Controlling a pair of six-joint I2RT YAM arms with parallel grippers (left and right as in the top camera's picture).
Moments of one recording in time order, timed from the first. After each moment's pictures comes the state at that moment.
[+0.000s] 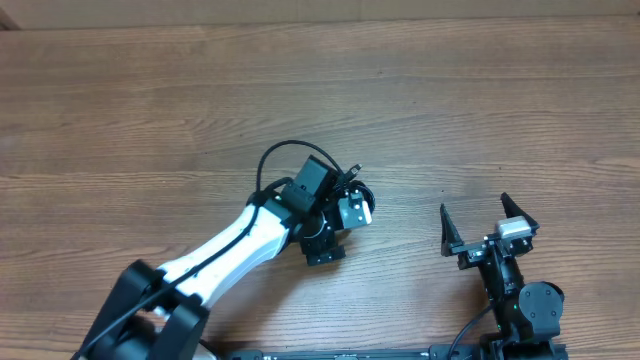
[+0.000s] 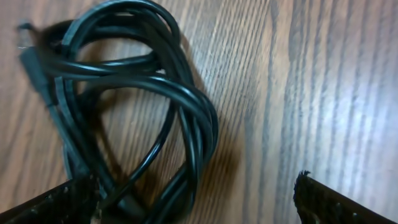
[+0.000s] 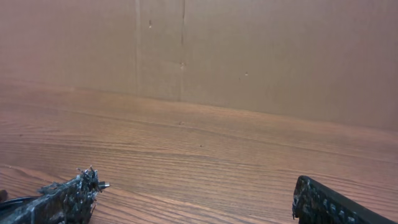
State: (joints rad) left arm -0.64 1.61 0.91 -0.49 0.19 0.68; right arm 0.08 0.01 0.02 -0.03 -0.11 -0.07
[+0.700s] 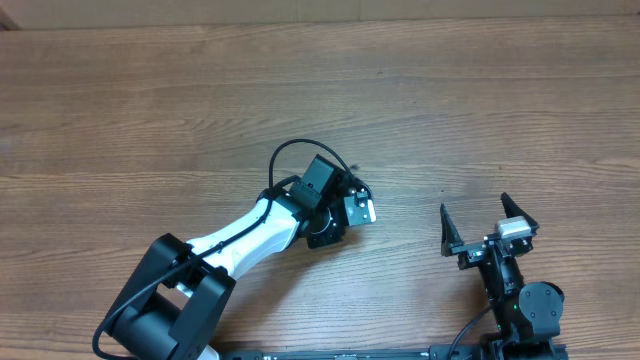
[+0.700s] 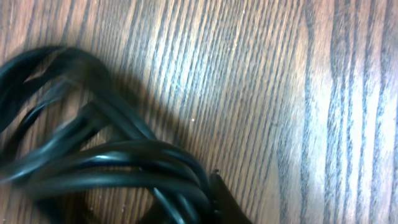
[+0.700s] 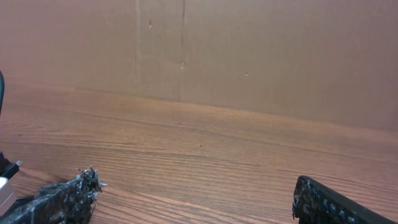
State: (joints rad) left arm -0.64 1.73 0.91 -0.36 0.20 0.72; right arm 0.08 0.01 0.02 -0.03 -0.11 -0.07
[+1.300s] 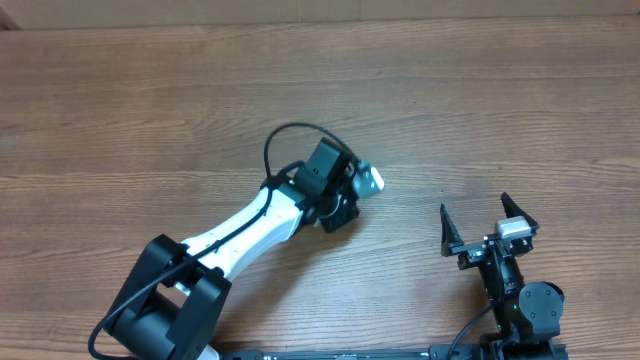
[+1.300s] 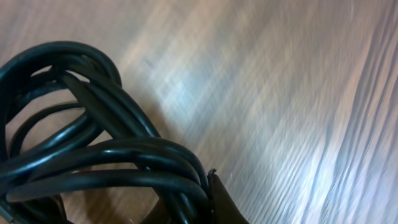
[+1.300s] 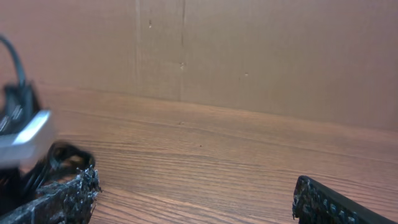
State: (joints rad) left arm -0.64 1.73 1.05 -0.38 0.20 0.37; right arm 0.08 0.01 0.02 -0.03 -0.11 -0.07
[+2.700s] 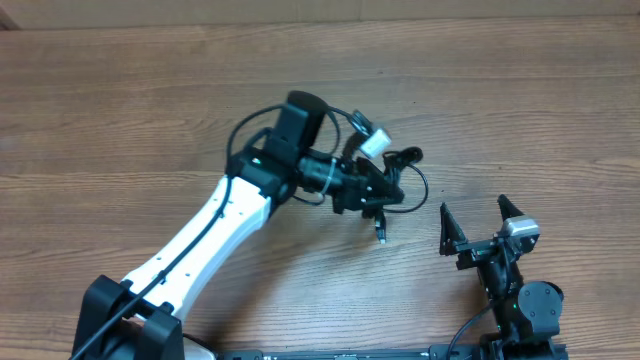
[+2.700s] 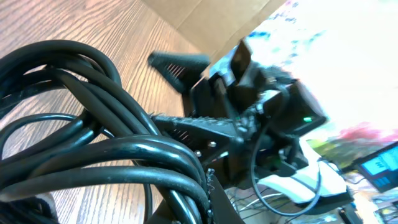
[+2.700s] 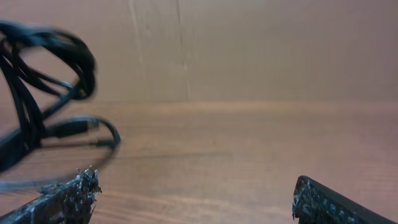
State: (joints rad) left arm -0.52 1.58 1.17 -0.33 1.19 -0.08; right arm 0.08 0.01 0.02 -0.06 -0.11 0.11
